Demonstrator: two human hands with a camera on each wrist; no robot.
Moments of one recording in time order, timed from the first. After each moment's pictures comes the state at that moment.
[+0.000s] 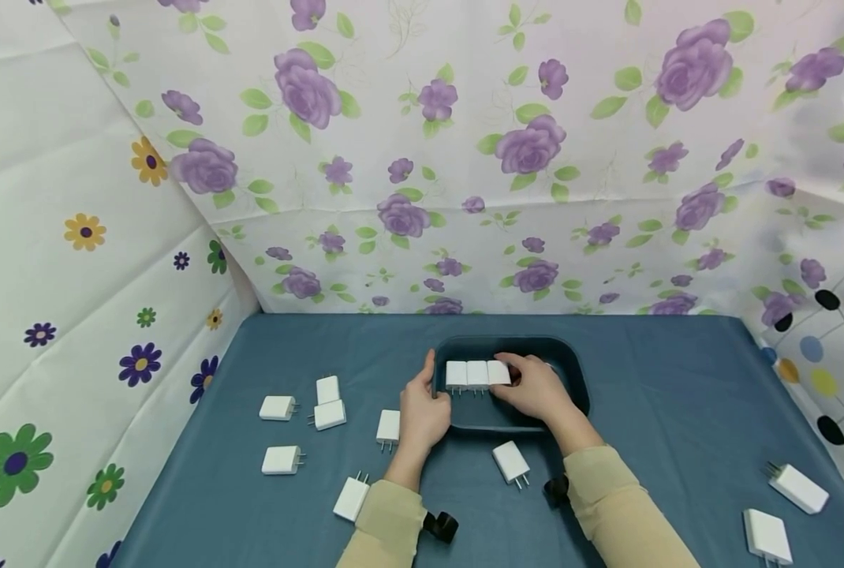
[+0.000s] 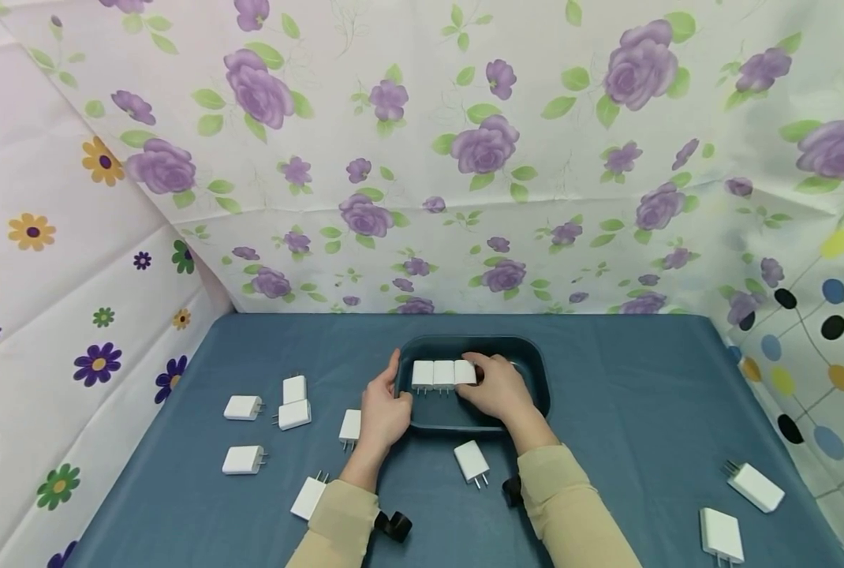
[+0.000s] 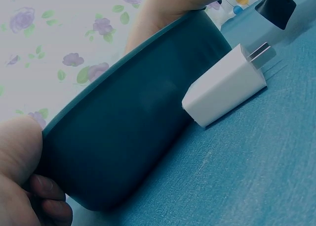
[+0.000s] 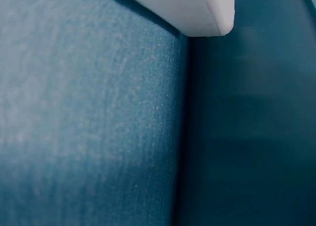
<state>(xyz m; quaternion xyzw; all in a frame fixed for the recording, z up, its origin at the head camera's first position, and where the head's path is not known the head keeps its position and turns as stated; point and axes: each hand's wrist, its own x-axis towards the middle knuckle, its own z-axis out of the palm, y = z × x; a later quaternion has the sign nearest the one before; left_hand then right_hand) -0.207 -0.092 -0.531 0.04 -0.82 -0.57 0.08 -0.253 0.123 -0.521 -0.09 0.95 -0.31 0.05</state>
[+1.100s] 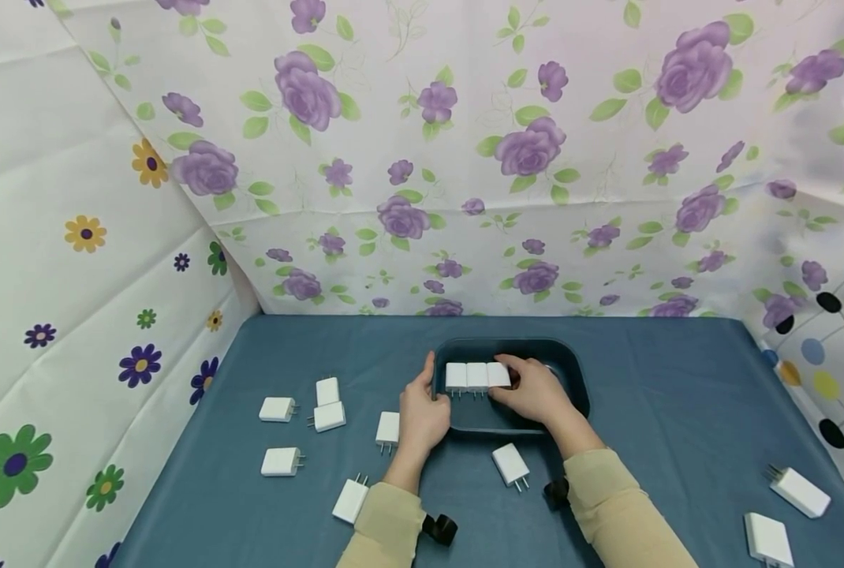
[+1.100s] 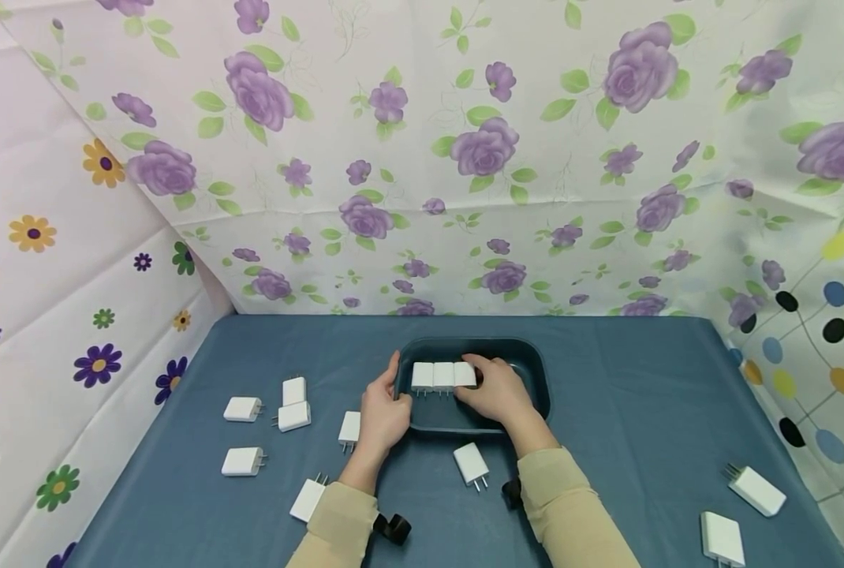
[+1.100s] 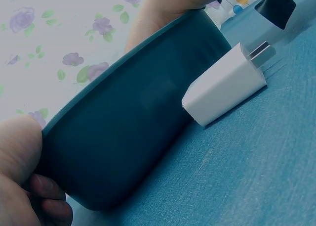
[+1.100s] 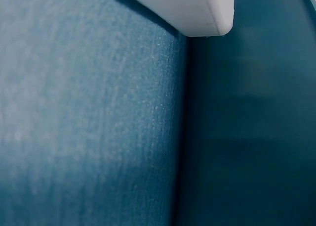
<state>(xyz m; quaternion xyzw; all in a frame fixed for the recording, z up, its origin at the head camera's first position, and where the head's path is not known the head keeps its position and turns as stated) -0.207 -0.091 -0.530 0.04 -0.82 -0.56 0.07 -0.254 0.122 -0.522 -0.10 0.94 -0.31 0.06</state>
